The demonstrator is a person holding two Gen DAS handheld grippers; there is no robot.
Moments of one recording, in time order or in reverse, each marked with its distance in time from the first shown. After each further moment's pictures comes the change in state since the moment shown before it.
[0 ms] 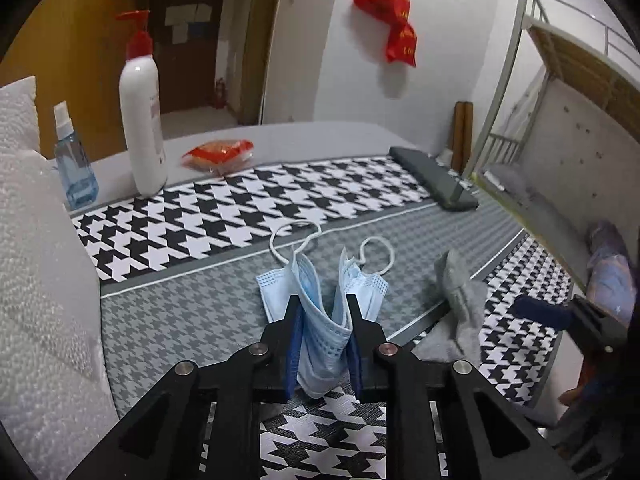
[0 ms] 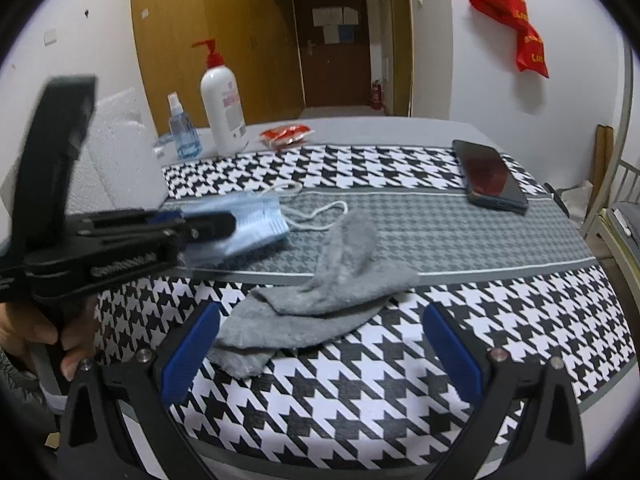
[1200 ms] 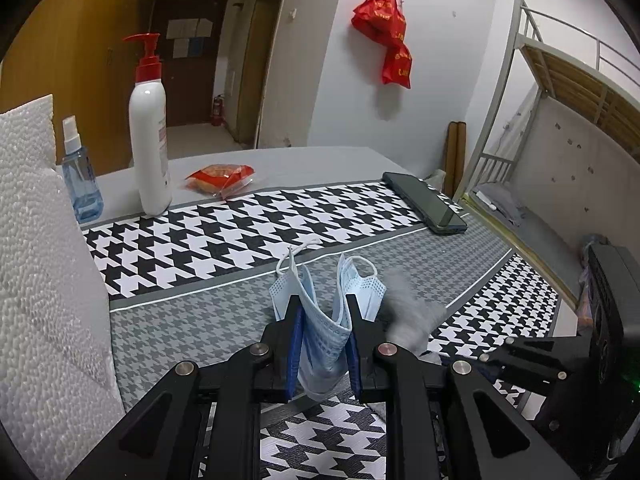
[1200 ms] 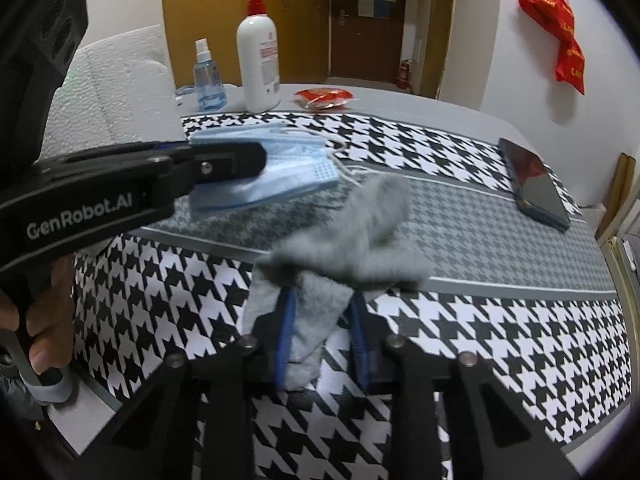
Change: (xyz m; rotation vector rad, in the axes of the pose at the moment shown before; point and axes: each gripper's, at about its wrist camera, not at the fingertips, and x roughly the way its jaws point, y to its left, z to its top) left arm -0.018 0.003 0.006 -0.013 -0.070 -0.018; right arm 0.028 0.031 0.005 -0.136 0.112 0.033
